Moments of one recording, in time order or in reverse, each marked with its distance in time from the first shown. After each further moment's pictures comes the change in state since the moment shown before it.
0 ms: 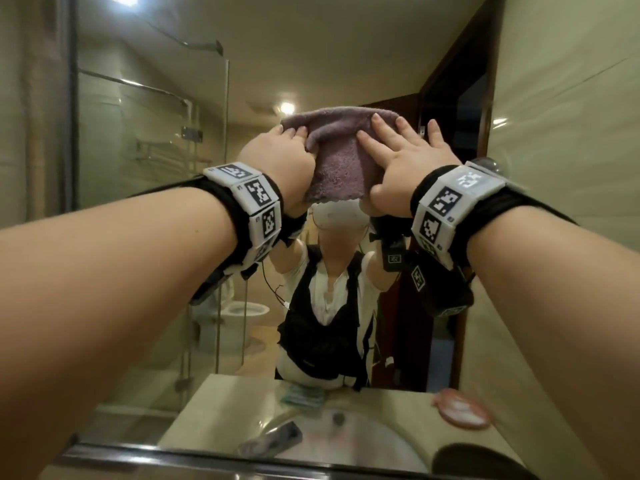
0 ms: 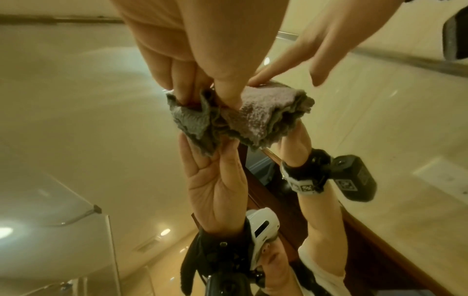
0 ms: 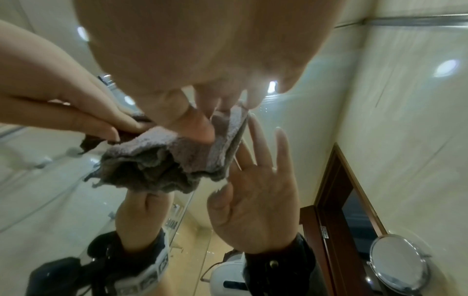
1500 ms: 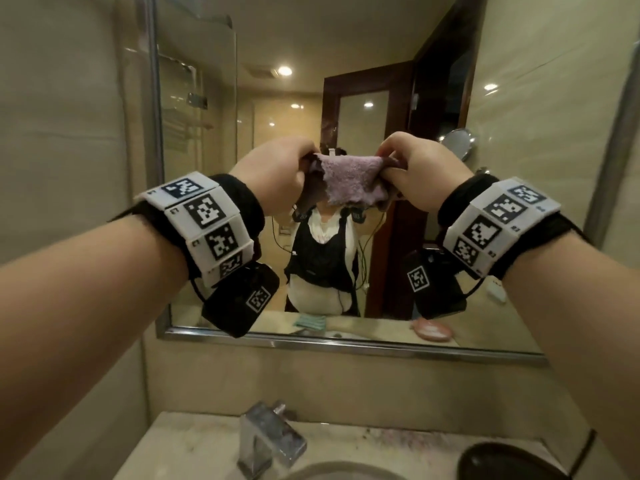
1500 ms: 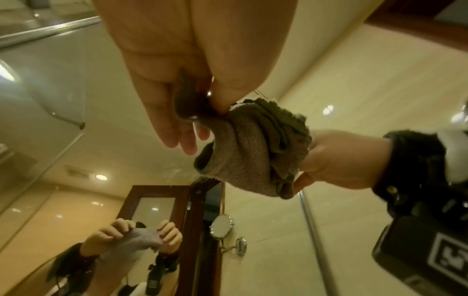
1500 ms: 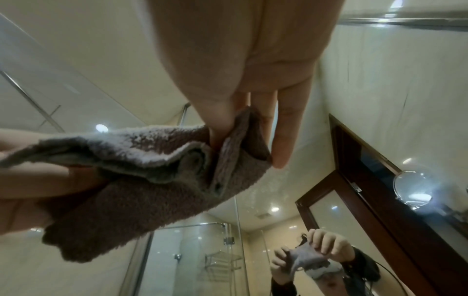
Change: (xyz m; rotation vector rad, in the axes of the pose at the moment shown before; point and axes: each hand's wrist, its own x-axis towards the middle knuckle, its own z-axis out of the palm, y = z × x) left_hand -0.182 -0.030 -0.105 -0.962 0.008 -0.083; right_hand -0.174 -0.040 -0.105 0.673 0.050 0.090
